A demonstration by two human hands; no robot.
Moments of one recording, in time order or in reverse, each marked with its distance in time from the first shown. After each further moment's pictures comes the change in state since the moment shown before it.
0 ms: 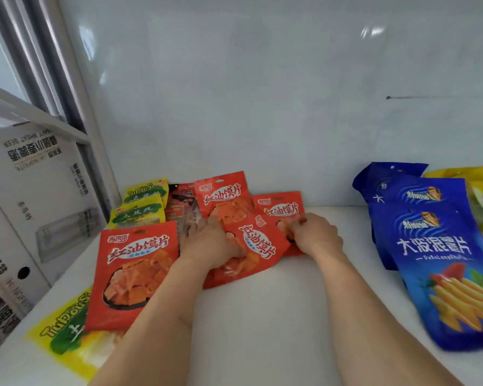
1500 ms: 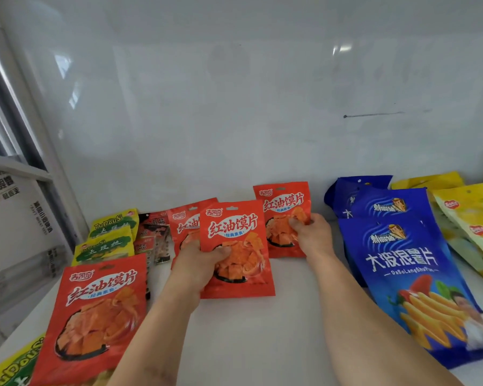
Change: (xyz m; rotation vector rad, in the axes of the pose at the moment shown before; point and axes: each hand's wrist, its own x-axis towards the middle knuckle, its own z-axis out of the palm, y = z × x) left_hand -0.010 0.033 0.008 -1.095 -0.060 -0.044; right_hand 0.065 0.042 -0.010 0.803 0.210 -0.013
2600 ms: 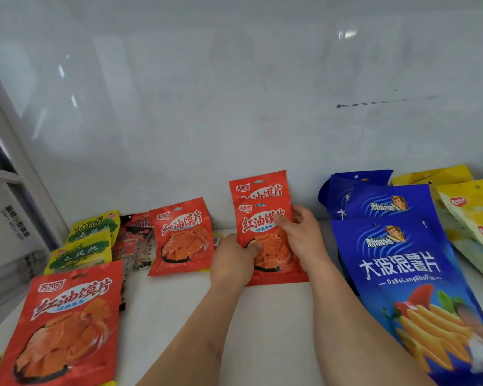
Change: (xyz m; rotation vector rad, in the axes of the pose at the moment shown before) left_hand 0.031 -0.004 0.101 0.450 0.087 0.102; right_hand 0.012 0.004 -0.003 0.294 -0.230 0.012
